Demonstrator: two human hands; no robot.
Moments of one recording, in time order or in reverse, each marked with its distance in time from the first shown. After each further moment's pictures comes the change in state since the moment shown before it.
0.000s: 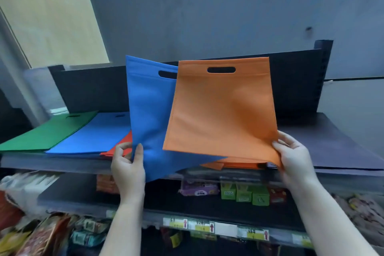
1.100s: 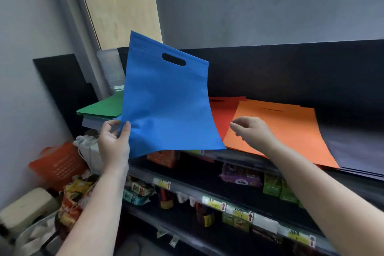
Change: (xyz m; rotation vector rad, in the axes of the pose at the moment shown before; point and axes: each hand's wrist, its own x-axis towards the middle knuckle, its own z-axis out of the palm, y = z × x) left_hand 0.064 0.010 -0.136 0.029 0.162 0.000; right_hand -0.013 0.035 0.160 -0.905 -0.622 -0.328
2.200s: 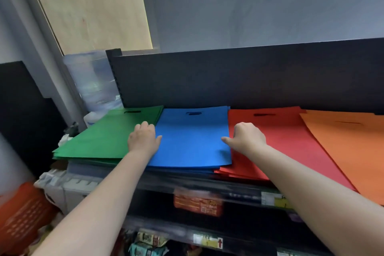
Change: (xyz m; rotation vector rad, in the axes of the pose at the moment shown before) left_hand 0.294 -0.174 0.062 1.334 -0.736 0.431; right_hand 0.207 -0.063 0.204 -0.630 0.123 0.293
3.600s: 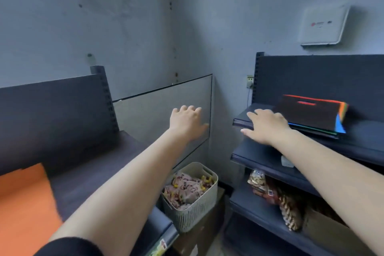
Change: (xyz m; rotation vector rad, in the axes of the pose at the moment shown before) left_hand -0.302 0.834 -0.191 -0.366 0.128 1.363; right_hand -0.366 0.629 -0.368 -0.672 0.074 0.934
